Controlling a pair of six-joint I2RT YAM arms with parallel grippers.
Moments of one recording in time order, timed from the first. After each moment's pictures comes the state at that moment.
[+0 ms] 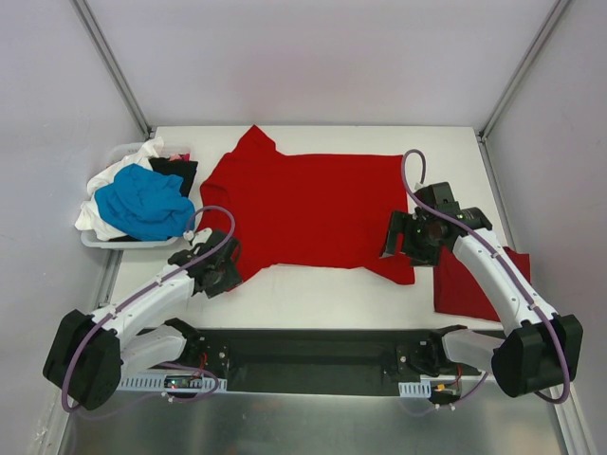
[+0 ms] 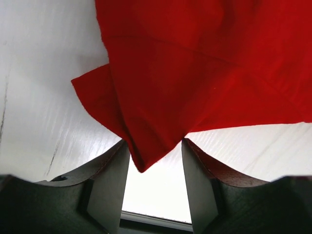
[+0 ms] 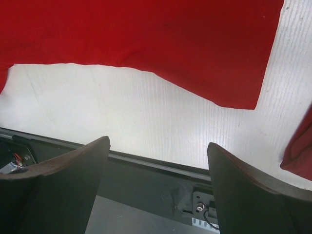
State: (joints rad) left arm -0.50 1.05 0.52 -0.71 -0.23 -0.96; right arm 0.28 1.18 0.99 -0.97 -0.17 0.45
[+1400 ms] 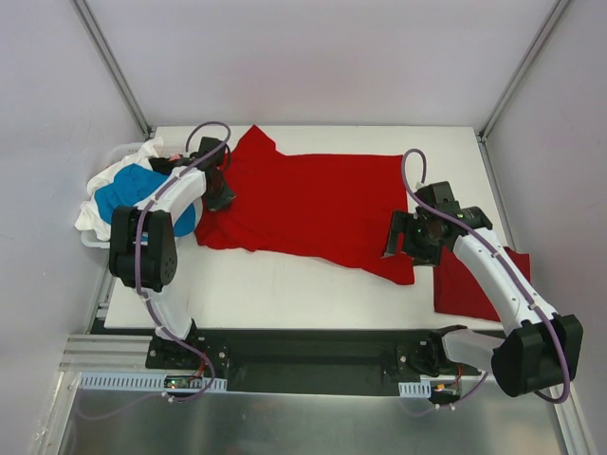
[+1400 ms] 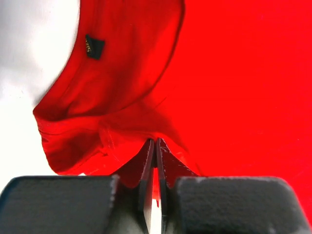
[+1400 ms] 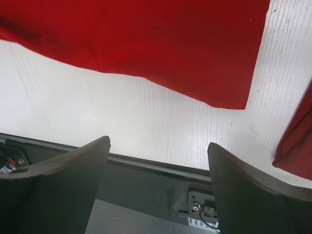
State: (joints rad) left arm -0.16 1.78 1.34 -0.71 -0.11 -0.65; right arm 0.28 1.19 0.99 -0.98 -0.14 0.44
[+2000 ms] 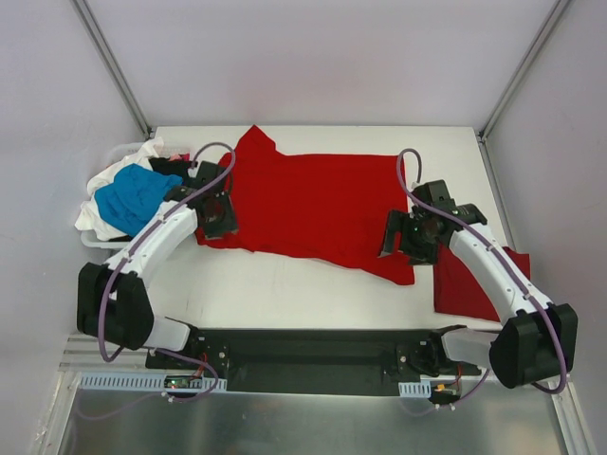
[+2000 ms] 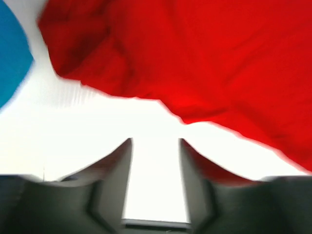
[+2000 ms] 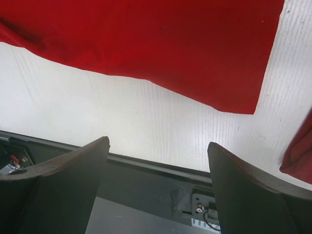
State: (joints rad) left arm -0.28 1.38 1.13 -0.81 -0.09 -0.58; right arm 0.28 1.22 0.99 -0.96 -0.17 0.44
